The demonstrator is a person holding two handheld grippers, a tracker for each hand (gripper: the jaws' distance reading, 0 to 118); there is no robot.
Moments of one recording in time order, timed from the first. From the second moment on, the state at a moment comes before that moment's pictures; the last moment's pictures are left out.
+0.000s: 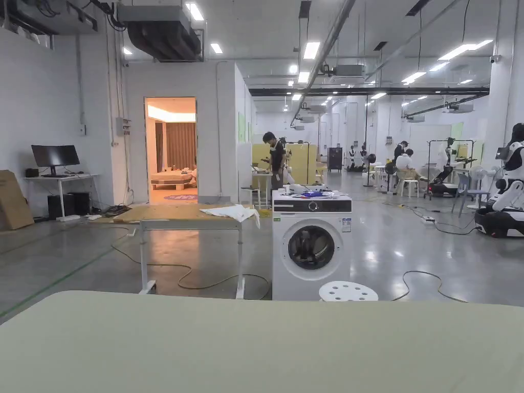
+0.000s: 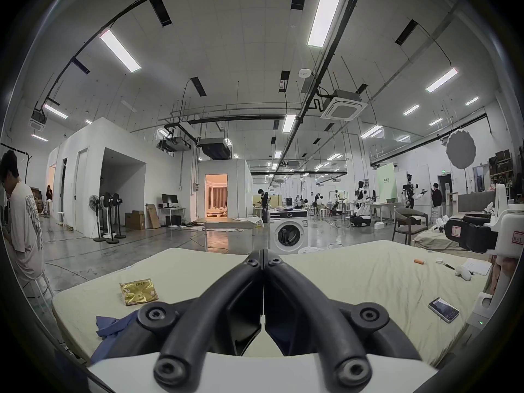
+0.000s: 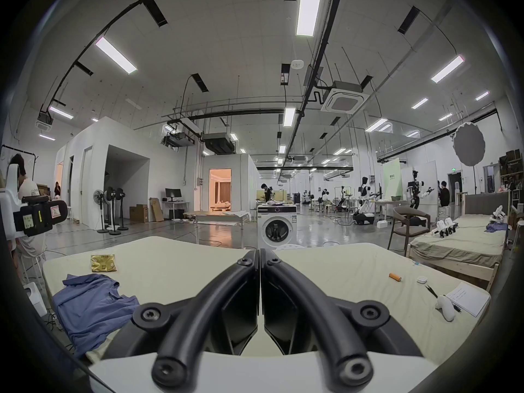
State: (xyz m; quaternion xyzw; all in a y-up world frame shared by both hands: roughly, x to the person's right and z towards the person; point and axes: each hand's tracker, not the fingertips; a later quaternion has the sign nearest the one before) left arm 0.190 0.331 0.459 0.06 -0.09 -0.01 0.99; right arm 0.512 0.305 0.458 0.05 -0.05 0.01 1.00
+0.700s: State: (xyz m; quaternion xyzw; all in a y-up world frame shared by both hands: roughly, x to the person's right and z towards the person) left arm 0.178 0.337 0.452 0.05 -0.07 -0.02 1.00; right arm 0.527 0.306 0.461 0.04 -0.05 0.01 1.00
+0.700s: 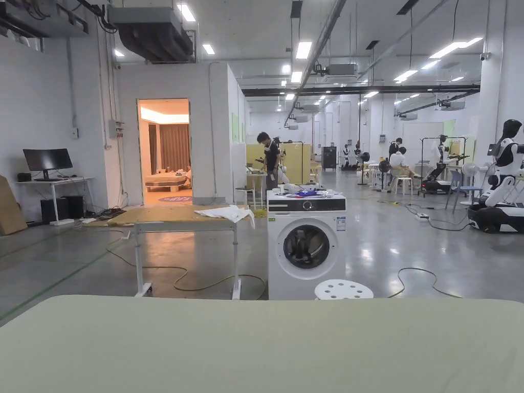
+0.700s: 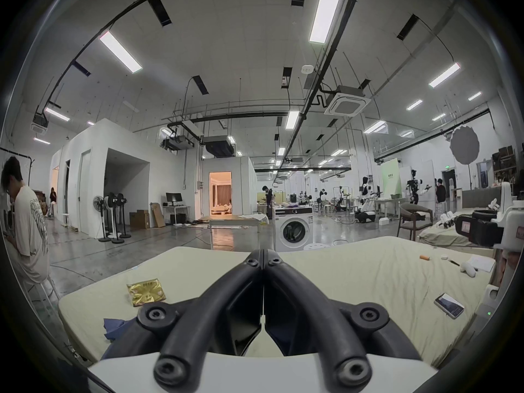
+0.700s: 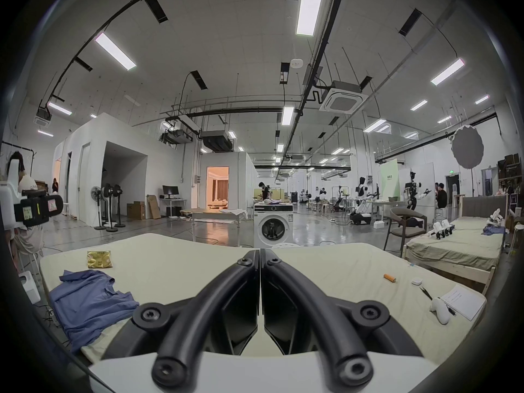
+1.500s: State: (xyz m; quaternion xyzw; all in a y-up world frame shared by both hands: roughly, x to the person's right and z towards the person) left arm 0.205 0.226 0.461 0.01 -0.12 -0.64 0.76; right arm 0.492 0.247 0.456 0.01 0.00 0.68 0.73
